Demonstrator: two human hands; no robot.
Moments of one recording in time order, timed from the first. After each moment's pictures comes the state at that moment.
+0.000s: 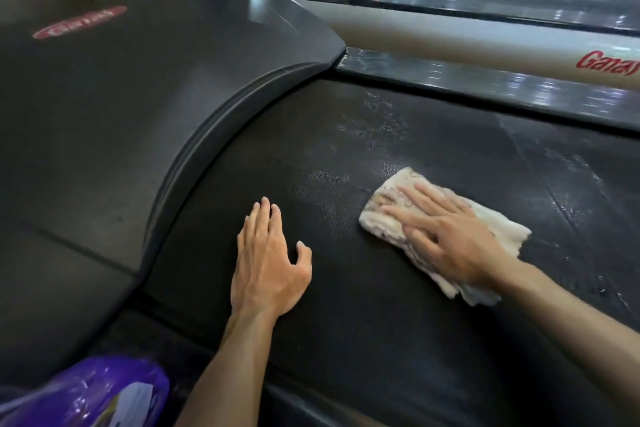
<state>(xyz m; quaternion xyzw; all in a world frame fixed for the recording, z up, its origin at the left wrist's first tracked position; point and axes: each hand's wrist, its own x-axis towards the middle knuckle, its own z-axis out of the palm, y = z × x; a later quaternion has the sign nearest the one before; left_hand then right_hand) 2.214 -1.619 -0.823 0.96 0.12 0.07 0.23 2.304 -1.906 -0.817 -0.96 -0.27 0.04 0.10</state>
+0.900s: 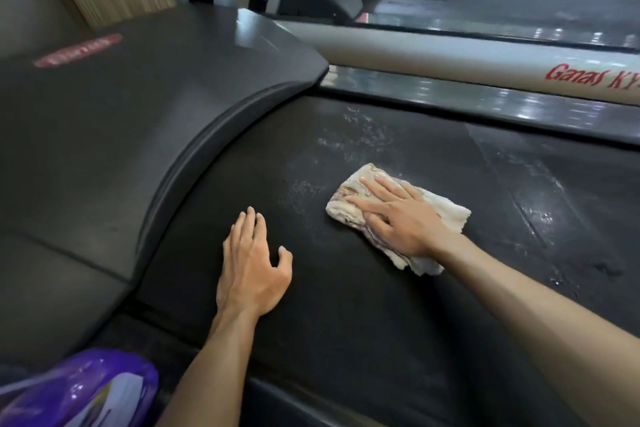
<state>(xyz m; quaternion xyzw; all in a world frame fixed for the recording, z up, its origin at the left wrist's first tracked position) 2.215 -1.619 -0.820 0.97 0.12 0.08 0.21 2.337 -1.883 -0.810 -0.96 -0.27 0.06 0.10</state>
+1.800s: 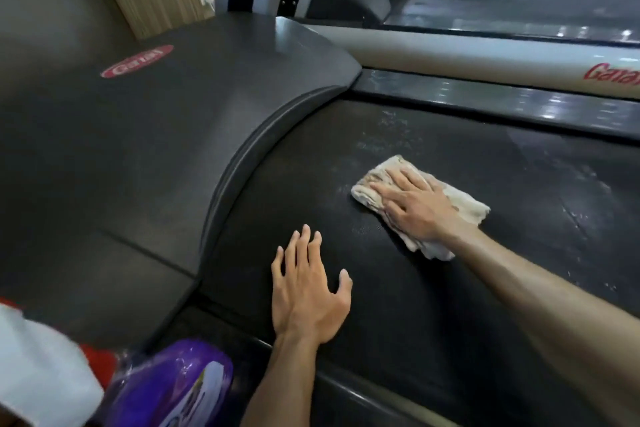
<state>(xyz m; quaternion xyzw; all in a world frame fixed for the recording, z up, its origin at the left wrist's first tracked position) 2.177 -1.623 -0.826 0.99 0.09 0.04 0.13 2.349 -1.828 -0.808 -0.97 -0.22 0.06 0.07</state>
